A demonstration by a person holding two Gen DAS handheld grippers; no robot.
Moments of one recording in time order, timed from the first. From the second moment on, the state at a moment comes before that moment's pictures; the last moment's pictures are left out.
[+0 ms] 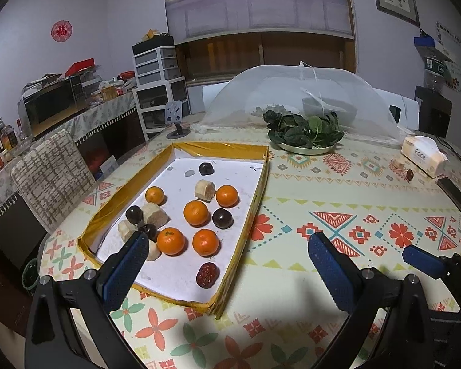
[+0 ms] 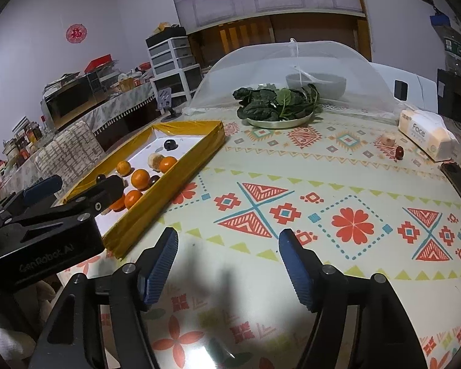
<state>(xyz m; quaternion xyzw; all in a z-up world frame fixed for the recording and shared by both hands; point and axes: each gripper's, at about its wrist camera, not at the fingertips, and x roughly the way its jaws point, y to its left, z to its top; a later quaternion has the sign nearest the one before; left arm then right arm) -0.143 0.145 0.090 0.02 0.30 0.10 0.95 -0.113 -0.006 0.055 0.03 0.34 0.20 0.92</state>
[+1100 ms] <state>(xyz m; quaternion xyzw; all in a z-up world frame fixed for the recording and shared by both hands) -0.136 0.160 0.073 -0.01 0.33 0.09 0.94 -0.107 0.015 0.042 0.02 0.36 0.20 0.91</state>
